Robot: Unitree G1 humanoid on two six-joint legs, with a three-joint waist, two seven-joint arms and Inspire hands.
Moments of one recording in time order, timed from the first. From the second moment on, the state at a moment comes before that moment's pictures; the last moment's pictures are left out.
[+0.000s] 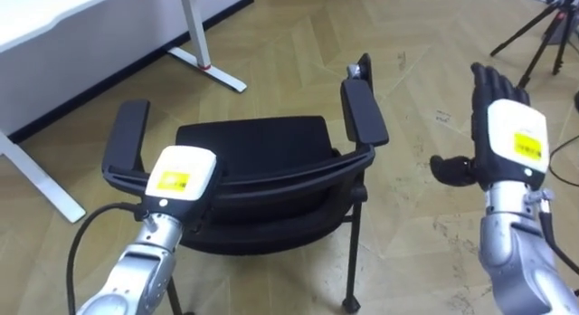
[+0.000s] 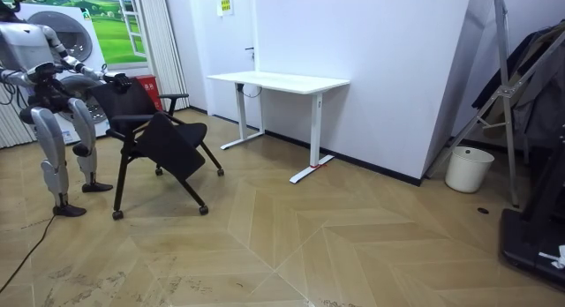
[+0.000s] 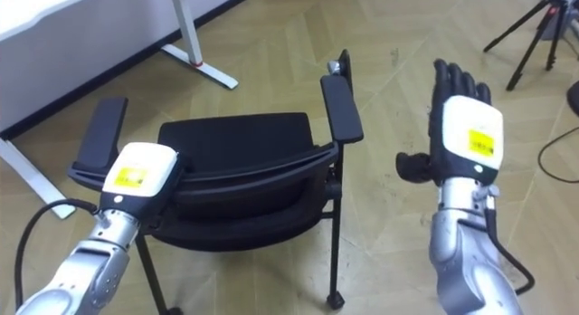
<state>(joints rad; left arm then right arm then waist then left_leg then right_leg) -0.03 0.40 -0.34 0.30 1.09 0.02 0.30 -0.09 -0.39 0.06 0.27 -0.91 0.04 -0.46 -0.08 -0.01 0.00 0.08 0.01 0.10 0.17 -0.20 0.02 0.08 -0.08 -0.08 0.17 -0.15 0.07</state>
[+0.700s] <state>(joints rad) -0.05 0.45 -0.34 0.29 1.10 -0.04 0.29 -0.11 -0.47 0.20 0.14 -0.99 -0.03 -0.23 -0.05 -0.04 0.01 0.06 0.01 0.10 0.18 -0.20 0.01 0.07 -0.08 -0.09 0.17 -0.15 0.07</state>
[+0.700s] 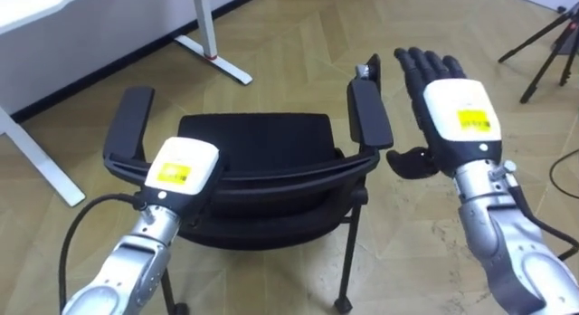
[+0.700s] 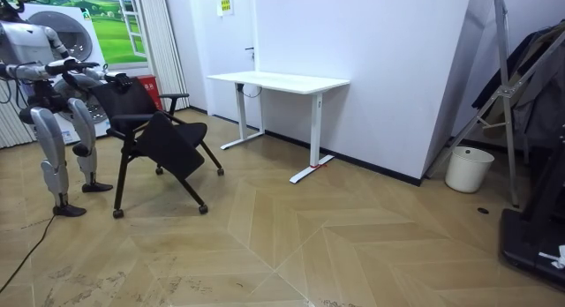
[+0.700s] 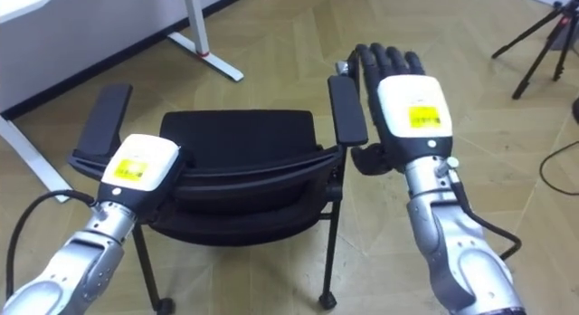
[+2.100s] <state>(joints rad) -0.13 0.49 -0.39 0.34 1.09 -0.11 0.30 -0.13 -0.50 0.44 -0.03 -0.94 -0.11 0.09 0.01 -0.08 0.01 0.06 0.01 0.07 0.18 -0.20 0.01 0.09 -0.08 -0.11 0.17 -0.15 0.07</state>
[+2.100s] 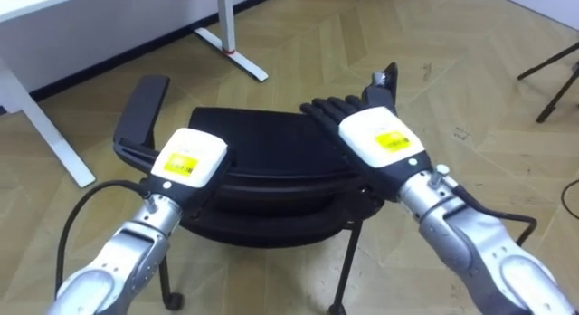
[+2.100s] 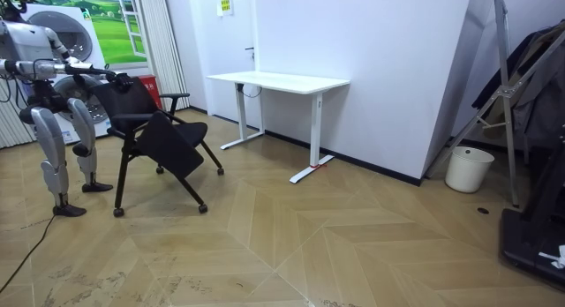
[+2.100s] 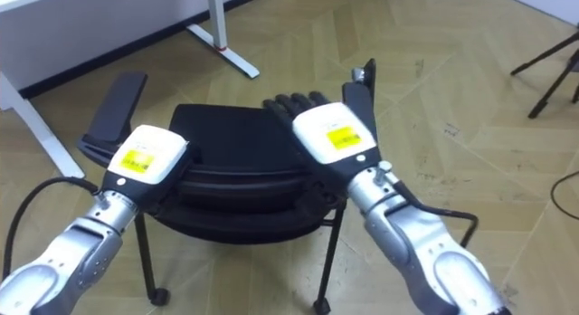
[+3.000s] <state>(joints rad) -0.18 0.45 -0.42 0.40 1.09 -0.11 0.29 -0.13 -0.48 0.47 0.14 -0.99 -0.07 0.06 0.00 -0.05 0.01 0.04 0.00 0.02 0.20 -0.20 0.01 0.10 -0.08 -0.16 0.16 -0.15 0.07</state>
